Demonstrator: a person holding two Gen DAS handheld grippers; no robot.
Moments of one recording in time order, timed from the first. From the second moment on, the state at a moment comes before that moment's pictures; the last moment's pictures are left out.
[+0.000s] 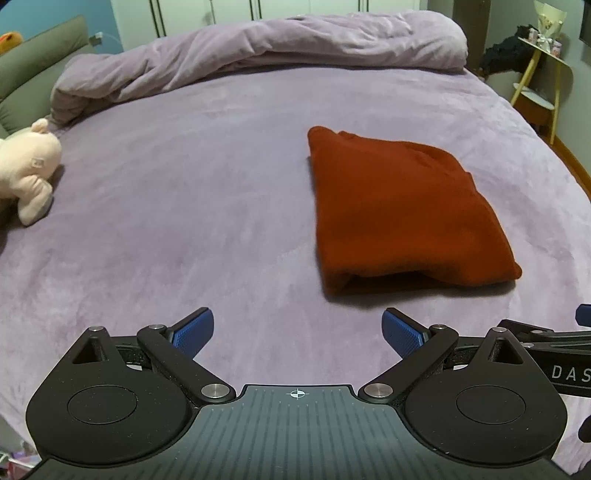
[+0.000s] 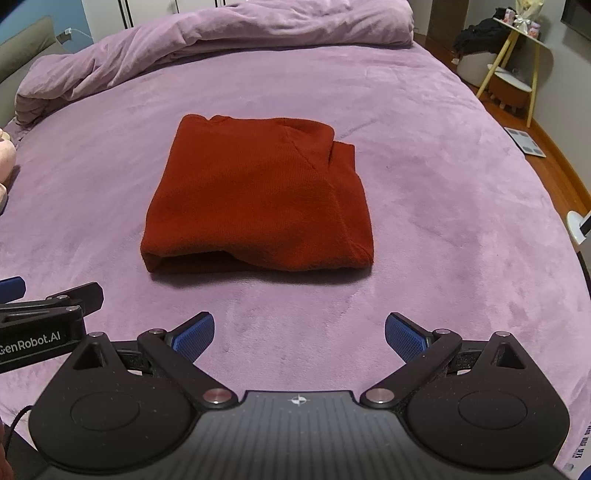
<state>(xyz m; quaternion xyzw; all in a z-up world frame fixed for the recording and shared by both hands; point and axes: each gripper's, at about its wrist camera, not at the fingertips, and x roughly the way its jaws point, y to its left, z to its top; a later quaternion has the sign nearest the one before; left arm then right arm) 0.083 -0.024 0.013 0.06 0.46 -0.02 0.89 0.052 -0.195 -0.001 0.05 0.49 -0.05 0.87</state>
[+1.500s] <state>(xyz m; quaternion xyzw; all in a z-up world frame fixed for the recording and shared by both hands) 0.088 -0.029 0.001 0.07 0.47 -0.03 0.88 0.052 -0.201 -0.003 0.05 0.48 -0.06 0.87</state>
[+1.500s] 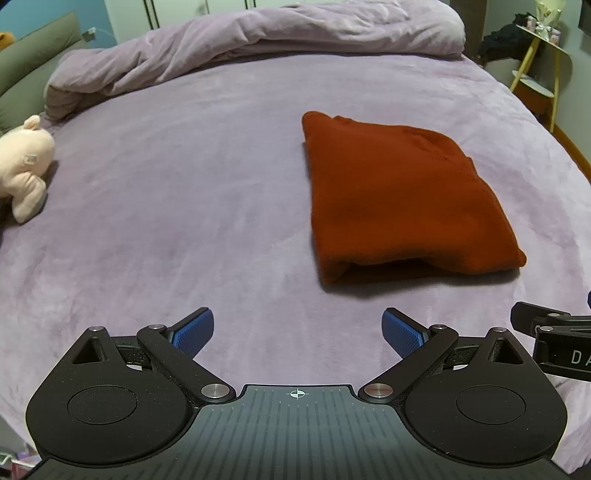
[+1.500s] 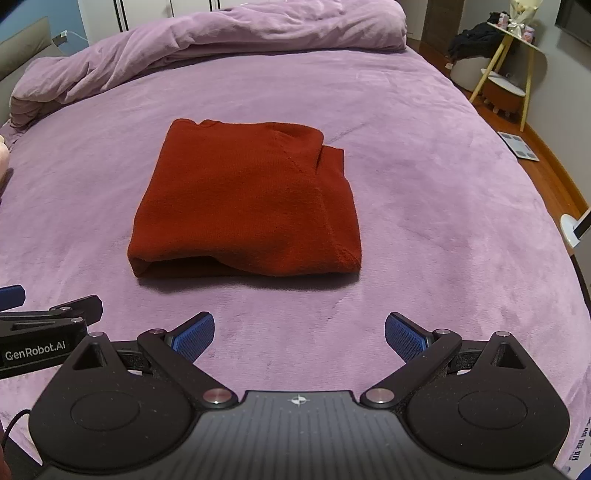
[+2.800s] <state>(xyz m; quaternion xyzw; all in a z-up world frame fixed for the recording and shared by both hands) 0.090 -0.034 0.003 0.09 0.46 -0.02 0.88 0.052 -0.199 0.001 0.04 0.48 -0.07 0.88</state>
